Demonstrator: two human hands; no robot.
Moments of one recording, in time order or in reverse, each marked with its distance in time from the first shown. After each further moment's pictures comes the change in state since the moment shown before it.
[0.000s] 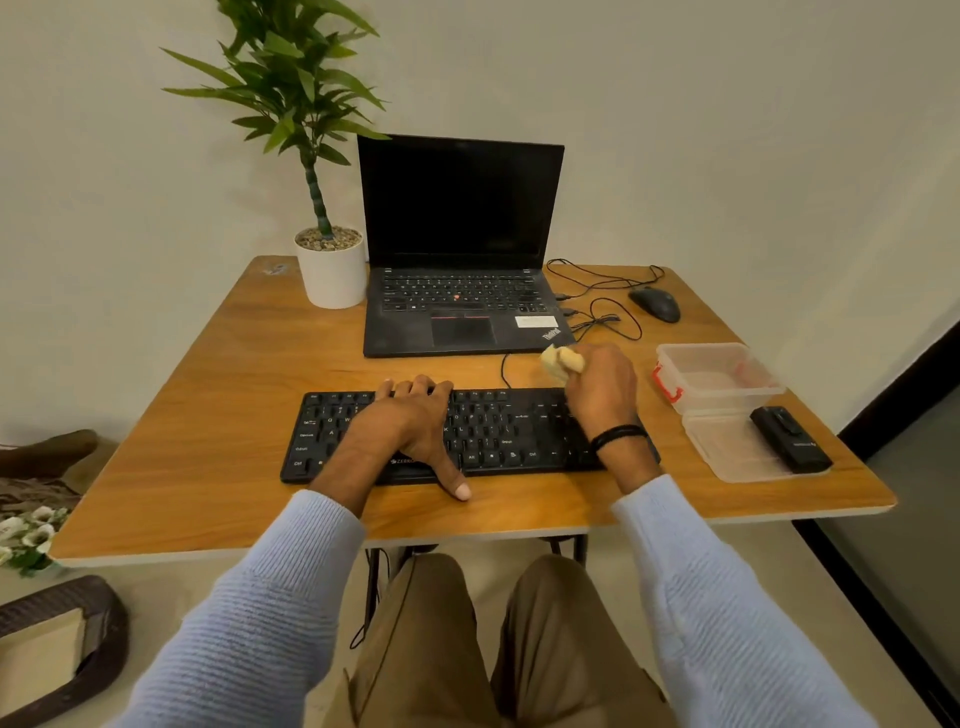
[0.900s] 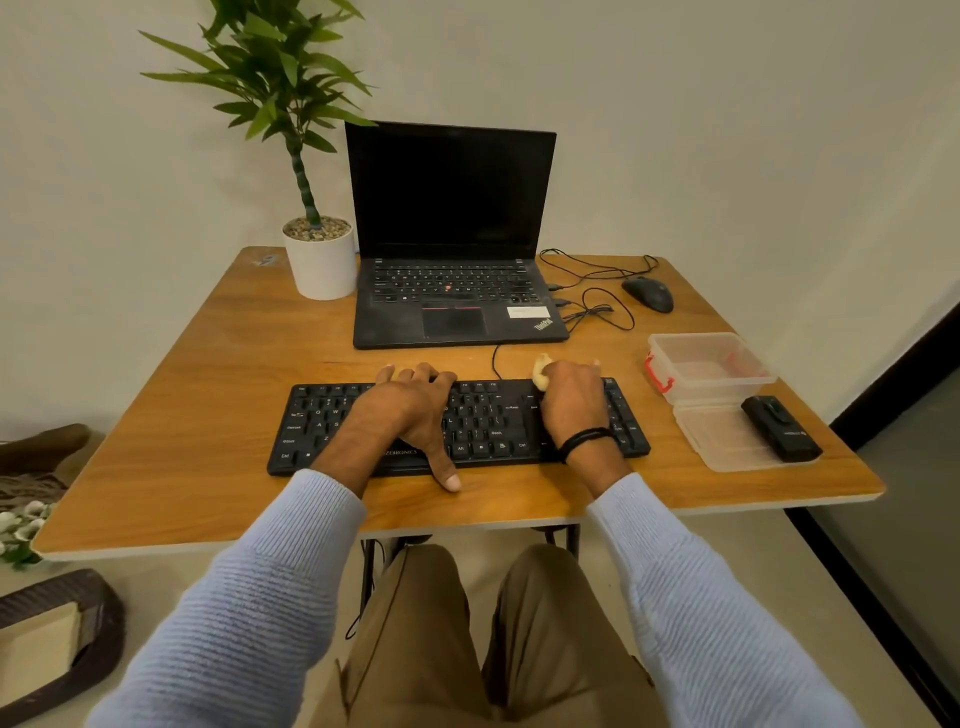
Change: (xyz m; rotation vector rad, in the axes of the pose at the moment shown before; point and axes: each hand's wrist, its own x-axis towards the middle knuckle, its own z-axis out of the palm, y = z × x) left_hand 0.002 0.013 -0.008 0.080 -0.009 0.018; right_hand -0.023 -0.010 0.010 -0.183 -0.186 -0.064
